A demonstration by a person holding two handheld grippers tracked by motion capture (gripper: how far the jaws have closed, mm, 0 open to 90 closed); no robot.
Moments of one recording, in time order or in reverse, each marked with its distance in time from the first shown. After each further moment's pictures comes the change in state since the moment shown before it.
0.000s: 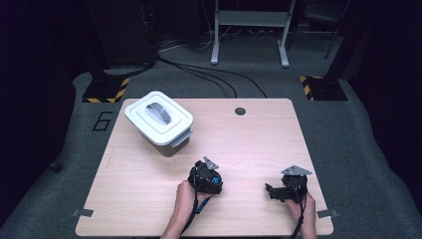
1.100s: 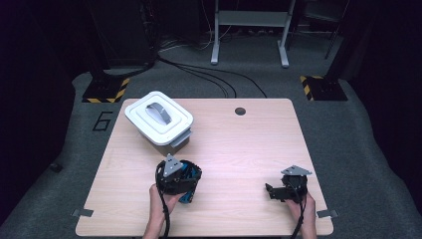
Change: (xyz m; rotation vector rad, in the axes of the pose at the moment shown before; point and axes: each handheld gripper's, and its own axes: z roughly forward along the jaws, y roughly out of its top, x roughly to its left) left arm 0.042 -0.033 -0.085 -0.372 0.011 -0.076; right arm 0.000 0.000 0.000 -0.002 -0.001 -0.006
